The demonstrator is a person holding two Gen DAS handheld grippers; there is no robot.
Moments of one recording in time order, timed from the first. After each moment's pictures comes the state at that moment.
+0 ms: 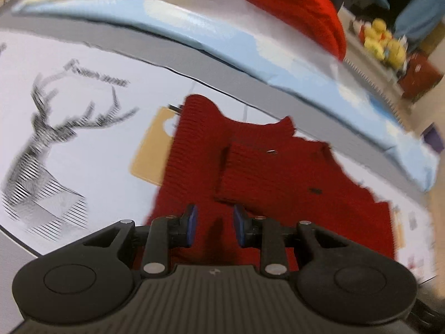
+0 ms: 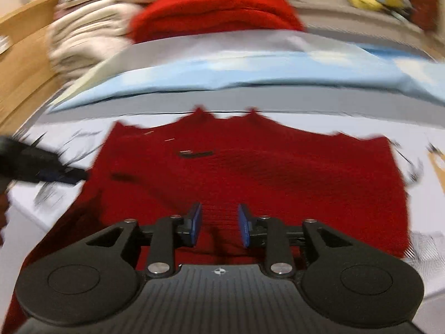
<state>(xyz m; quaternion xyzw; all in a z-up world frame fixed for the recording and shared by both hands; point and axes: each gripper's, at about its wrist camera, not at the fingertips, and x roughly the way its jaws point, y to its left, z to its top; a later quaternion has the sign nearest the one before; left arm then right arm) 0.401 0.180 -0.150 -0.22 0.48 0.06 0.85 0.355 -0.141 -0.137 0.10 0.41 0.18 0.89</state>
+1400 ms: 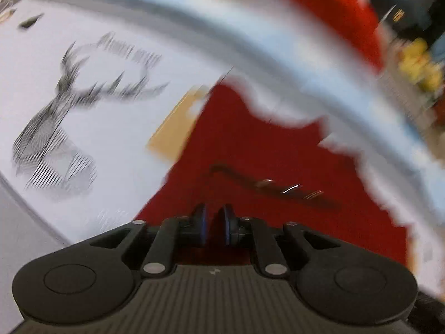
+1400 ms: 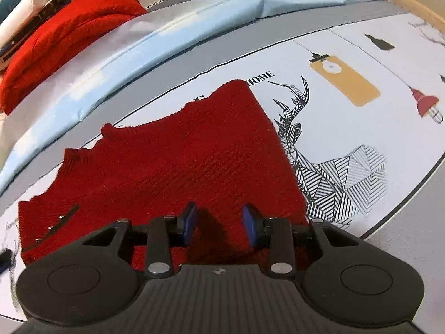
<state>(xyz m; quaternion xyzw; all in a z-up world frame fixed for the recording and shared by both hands) 0.399 0.165 -0.175 -0.22 0.49 0.16 0.83 0.380 -0.220 -0.171 0.24 0.48 -0.03 0.85</state>
